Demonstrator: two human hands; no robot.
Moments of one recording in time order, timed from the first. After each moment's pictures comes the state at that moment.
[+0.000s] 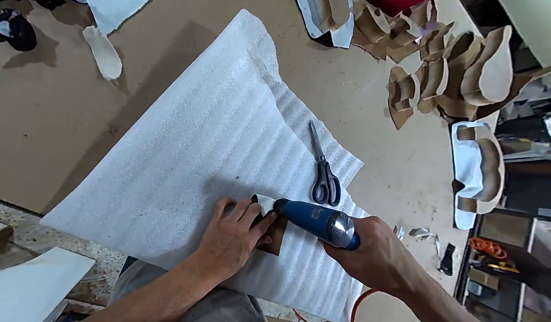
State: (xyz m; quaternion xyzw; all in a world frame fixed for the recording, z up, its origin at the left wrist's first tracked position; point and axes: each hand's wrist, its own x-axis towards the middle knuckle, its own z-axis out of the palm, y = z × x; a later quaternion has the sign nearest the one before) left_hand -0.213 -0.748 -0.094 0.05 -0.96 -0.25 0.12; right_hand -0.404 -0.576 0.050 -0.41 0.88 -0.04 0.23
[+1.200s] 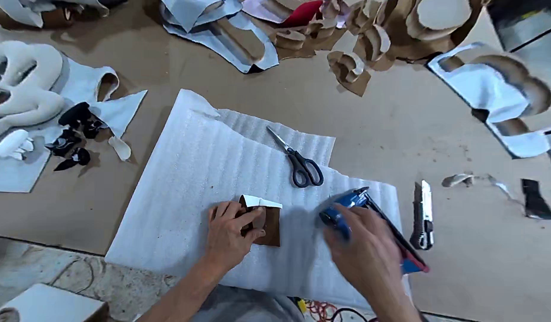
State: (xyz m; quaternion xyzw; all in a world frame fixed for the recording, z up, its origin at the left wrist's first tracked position) left_hand -0.222 -0.756 -0.077 0.09 -0.95 -0.28 0.08; right_hand -0.325 -0.501 0.012 -0.18 0.96 -0.17 0.09
